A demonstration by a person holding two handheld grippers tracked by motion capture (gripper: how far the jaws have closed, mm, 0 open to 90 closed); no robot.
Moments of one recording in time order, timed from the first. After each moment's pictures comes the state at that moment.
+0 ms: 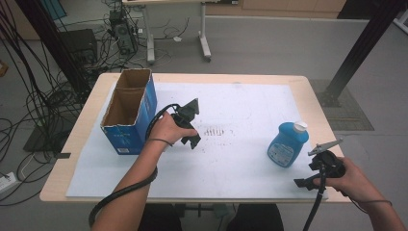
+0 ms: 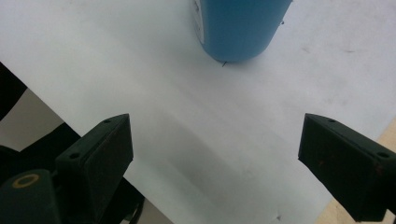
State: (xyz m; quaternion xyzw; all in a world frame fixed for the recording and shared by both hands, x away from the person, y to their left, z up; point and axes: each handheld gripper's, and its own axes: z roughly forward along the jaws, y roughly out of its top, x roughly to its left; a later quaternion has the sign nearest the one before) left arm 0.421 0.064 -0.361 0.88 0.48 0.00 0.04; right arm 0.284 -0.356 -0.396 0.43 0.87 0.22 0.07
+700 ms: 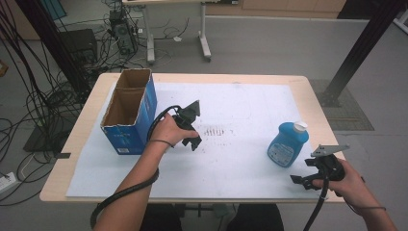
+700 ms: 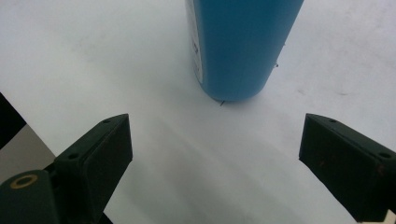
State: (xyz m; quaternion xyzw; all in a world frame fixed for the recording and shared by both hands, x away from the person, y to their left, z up) left arm 0.420 0.061 -0.365 0.88 0.48 0.00 0.03; right arm 0.280 -0.360 -0.409 0.41 0.85 0.32 0.11
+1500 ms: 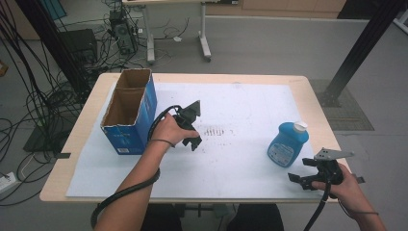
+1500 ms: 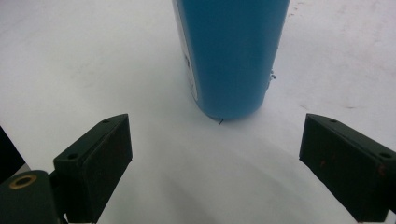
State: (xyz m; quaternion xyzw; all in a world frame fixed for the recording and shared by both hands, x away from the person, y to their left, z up) left arm 0.420 0.059 -0.364 0.88 0.48 0.00 0.02; right arm 0.278 -0.367 -0.431 0.41 0.81 0.40 0.13
